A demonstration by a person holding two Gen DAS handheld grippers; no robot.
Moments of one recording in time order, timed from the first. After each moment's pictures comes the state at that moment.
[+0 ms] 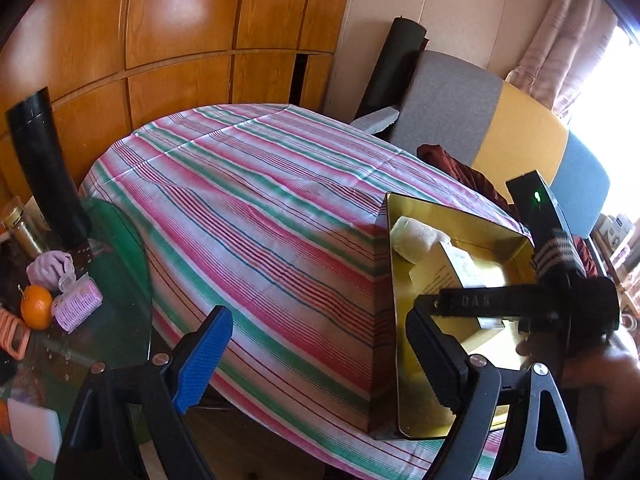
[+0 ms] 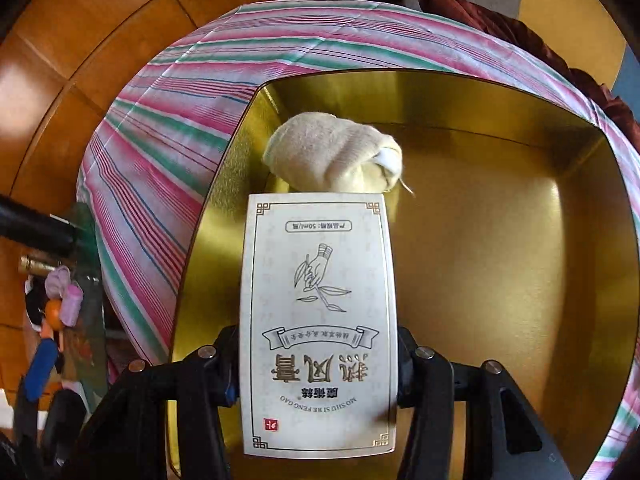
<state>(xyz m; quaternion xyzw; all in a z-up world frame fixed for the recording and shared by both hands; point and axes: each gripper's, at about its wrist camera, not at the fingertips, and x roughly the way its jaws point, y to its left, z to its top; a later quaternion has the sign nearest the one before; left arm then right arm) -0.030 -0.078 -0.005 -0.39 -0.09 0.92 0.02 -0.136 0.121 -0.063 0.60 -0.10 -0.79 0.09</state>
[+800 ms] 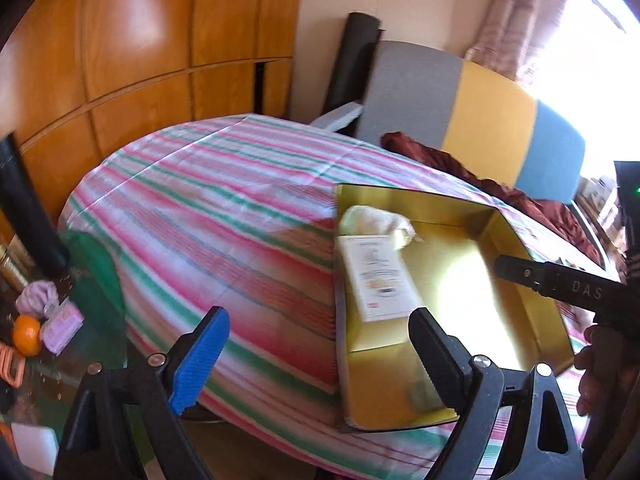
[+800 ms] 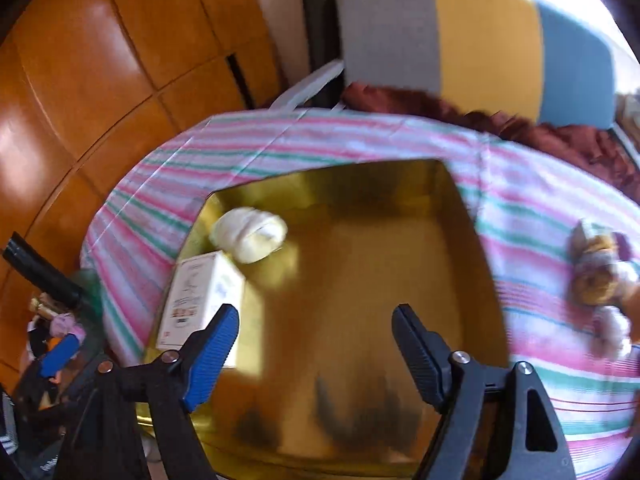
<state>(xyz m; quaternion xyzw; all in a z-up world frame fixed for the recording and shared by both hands) -0.022 -0.031 0.001 -0.38 -0.03 0.92 0.07 -0.033 0.202 0.007 0.42 -0.11 -0.90 0.00</state>
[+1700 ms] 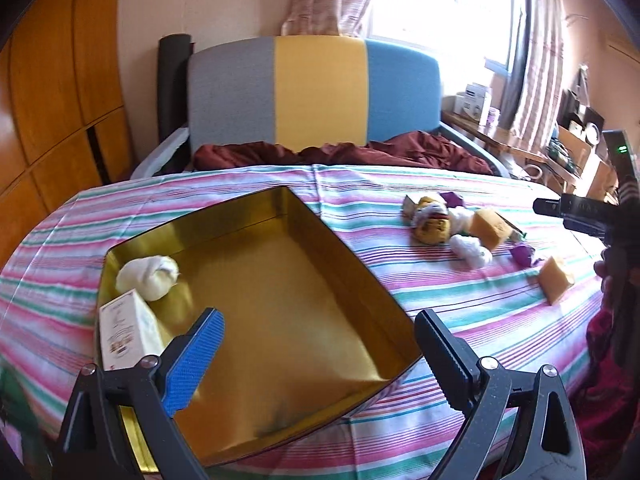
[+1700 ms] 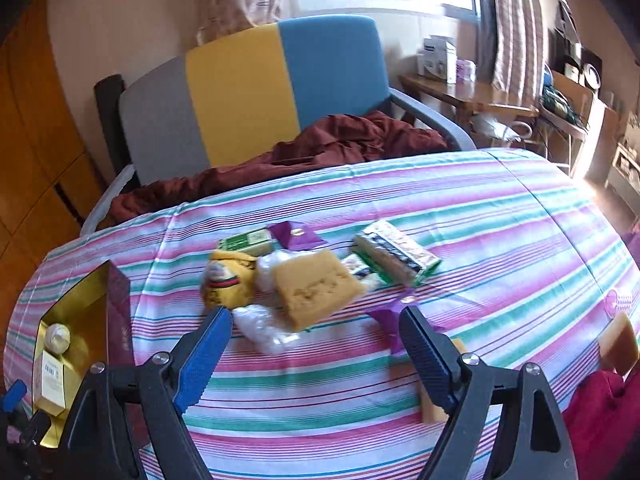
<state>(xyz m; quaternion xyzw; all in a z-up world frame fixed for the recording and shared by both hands) 0.013 0.158 0.025 -0.34 0.10 0.88 0.30 0.125 0.473 0.031 0.35 -0.21 -0.86 -0.30</state>
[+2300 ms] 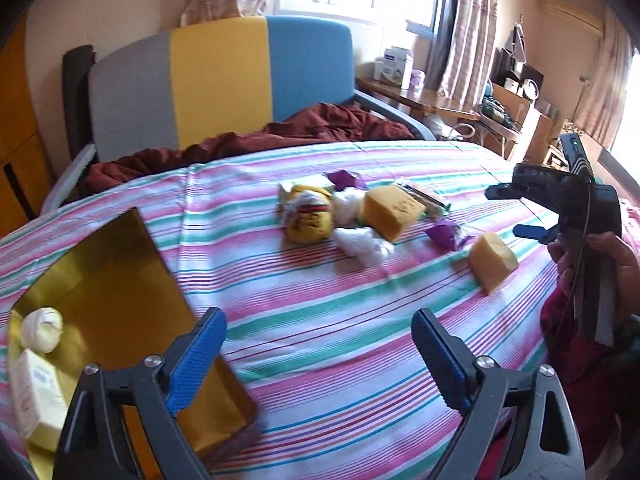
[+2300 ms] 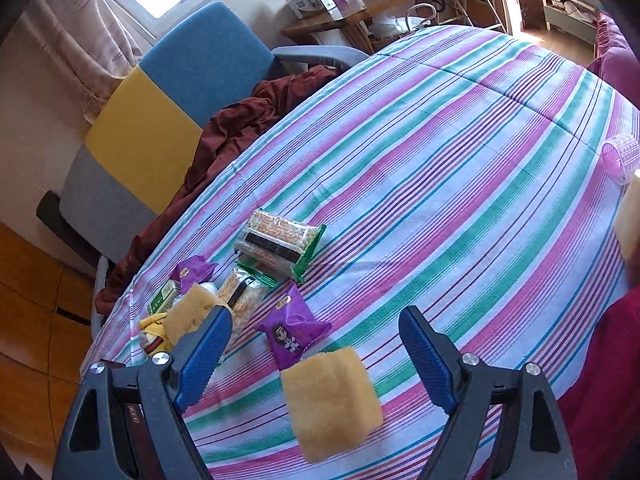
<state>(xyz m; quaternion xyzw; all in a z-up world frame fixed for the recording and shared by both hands) 0.036 0.285 0.012 -0.37 0.14 0.82 0.42 0.199 0.584 -0.025 0.31 -0.45 -0.78 -0.32</state>
